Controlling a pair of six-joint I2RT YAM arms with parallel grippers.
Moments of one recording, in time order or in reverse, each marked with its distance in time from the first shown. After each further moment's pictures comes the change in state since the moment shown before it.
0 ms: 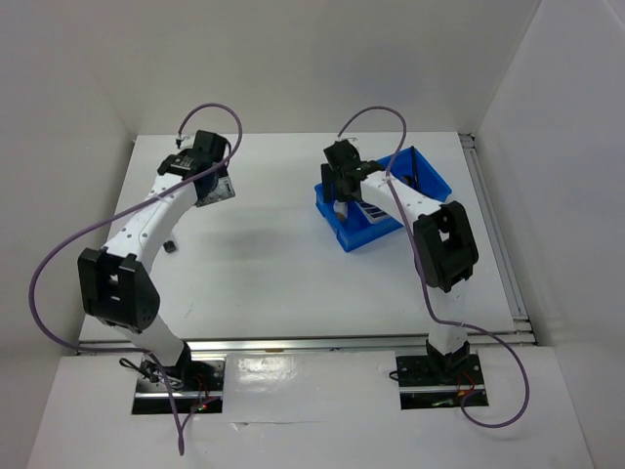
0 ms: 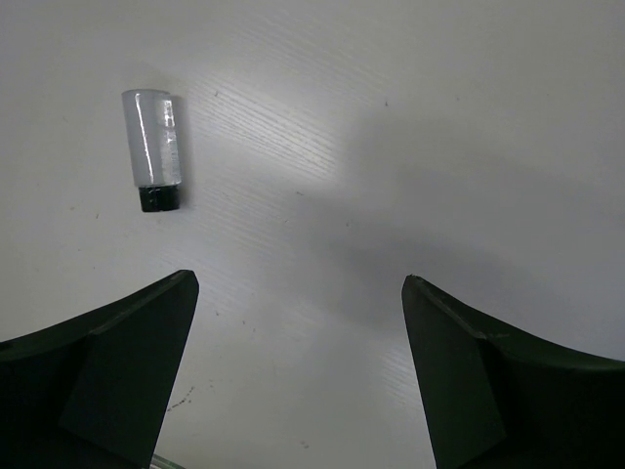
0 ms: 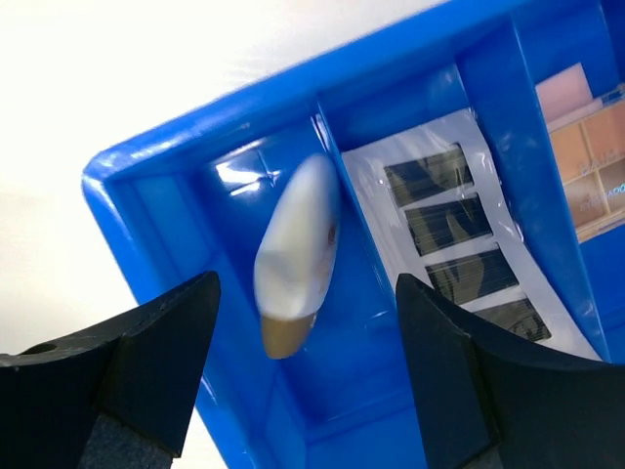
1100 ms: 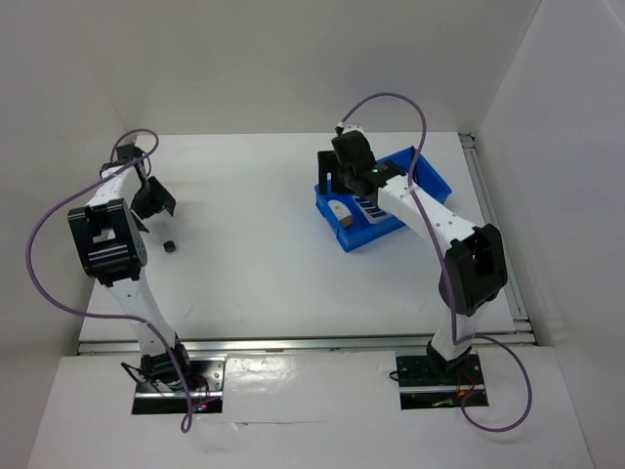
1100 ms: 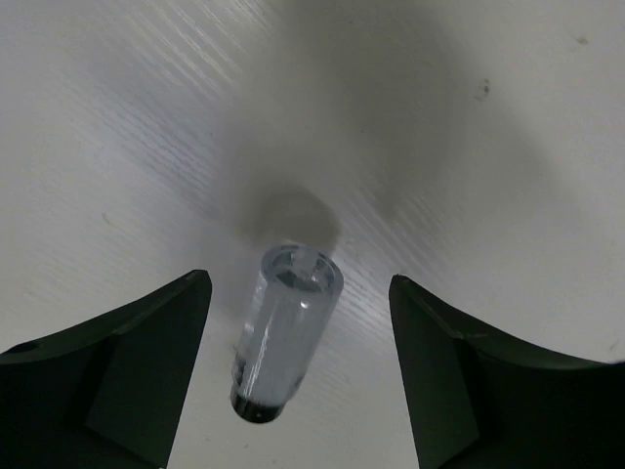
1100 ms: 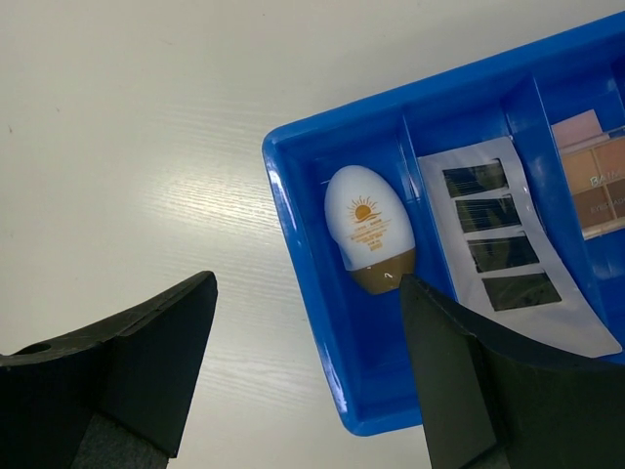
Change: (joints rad) left arm 0.569 0.433 0.106 0.092 0.353 0.062; right arm 0.043 -0.242 -0.060 0.024 -0.101 0.014
